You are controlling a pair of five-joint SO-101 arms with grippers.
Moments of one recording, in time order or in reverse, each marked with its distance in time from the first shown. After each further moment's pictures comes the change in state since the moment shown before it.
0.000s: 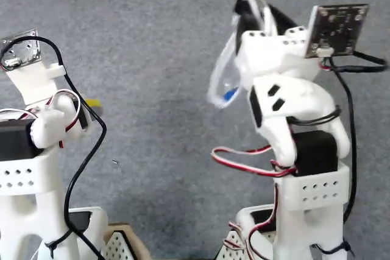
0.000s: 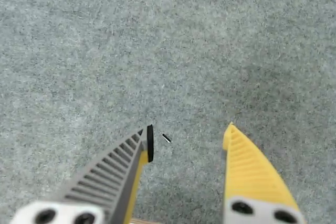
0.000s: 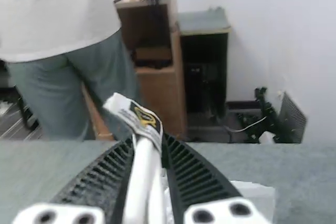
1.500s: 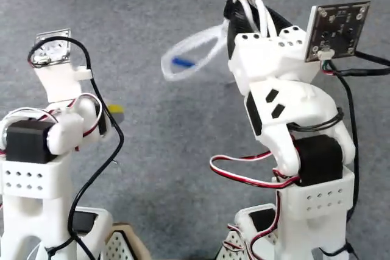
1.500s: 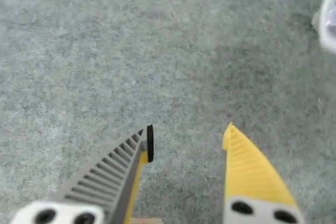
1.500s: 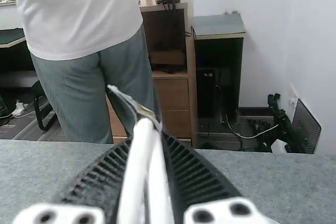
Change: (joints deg) left arm 10.7 -0.4 0.0 0.0 0.0; right arm -1.8 0.4 -6.6 3.5 -0.4
